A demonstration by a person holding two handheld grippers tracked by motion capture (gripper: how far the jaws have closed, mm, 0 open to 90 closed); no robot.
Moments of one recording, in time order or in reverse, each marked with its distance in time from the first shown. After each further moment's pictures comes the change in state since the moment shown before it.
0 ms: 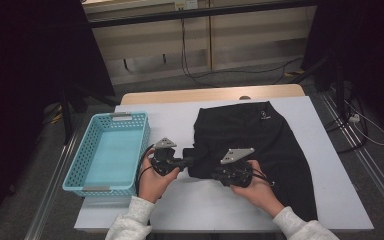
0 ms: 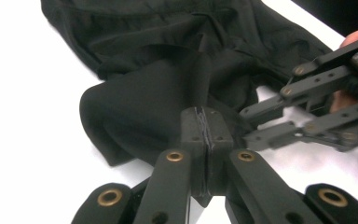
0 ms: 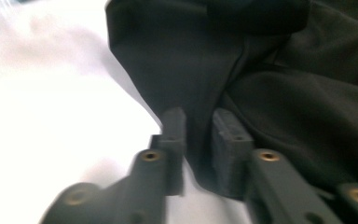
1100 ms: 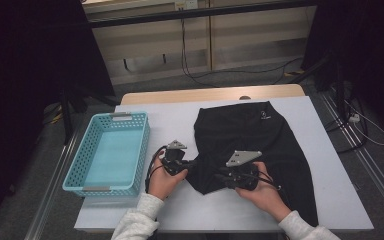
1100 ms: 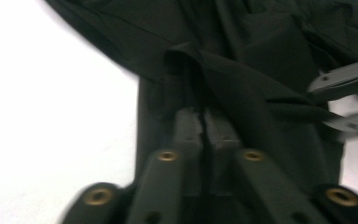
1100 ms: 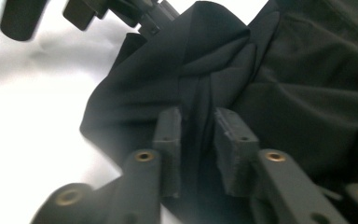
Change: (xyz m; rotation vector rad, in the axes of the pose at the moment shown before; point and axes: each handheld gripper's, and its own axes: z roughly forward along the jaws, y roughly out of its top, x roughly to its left) left arm 0.009 -0.010 0.041 0.098 0.020 0.010; right arm 0.004 -0.005 -0.018 -0.035 -0.031 -0.025
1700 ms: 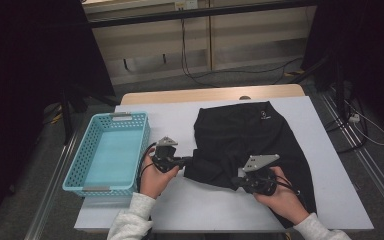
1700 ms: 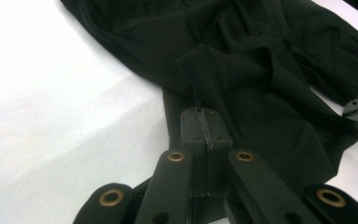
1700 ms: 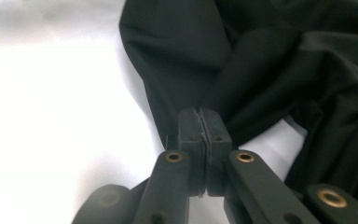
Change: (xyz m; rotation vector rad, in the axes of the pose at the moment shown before) left arm 0.005 0.006 -0.029 -0.049 0.020 -0.012; right arm -0.009 -0.022 -0.037 0.065 0.046 0.017
